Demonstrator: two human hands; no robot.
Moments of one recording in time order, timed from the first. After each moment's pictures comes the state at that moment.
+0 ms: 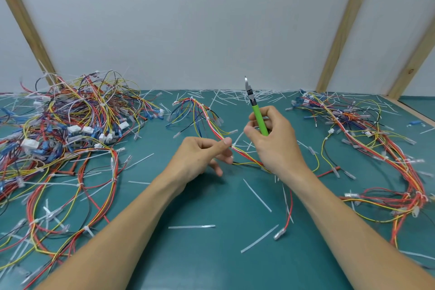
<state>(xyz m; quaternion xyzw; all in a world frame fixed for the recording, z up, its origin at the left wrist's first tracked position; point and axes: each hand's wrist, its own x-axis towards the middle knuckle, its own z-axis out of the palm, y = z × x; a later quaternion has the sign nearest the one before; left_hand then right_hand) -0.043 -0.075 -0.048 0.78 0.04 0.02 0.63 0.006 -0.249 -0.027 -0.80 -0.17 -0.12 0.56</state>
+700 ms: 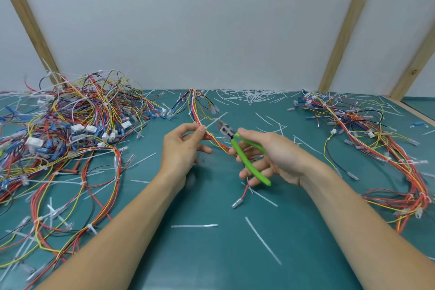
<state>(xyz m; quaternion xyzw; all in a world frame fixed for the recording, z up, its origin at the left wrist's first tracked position) -0.036 -0.065 -0.052 0.67 0.15 0.19 0.70 0.004 -0.261 -0.018 -0.74 -0.11 0.30 0.59</state>
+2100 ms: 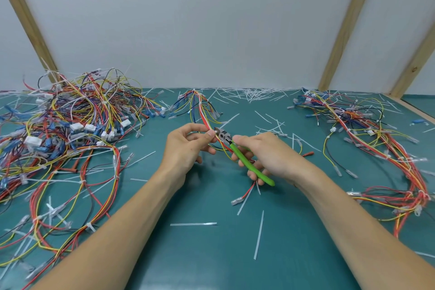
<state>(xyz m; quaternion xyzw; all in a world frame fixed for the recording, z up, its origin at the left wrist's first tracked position) -0.036 -0.063 -0.054 0.69 0.11 0.15 0.70 0.000 -0.252 -0.024 -0.82 -0.14 0.22 0.51</state>
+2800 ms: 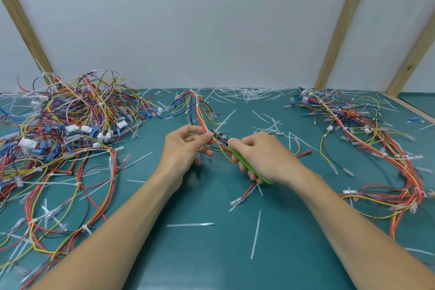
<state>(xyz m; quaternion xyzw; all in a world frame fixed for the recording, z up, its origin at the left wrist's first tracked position) -0.034 -0.065 -0.057 0.69 0.11 0.14 0.70 -0.002 -0.251 -0.029 -0.89 -0.18 0.12 0.40</state>
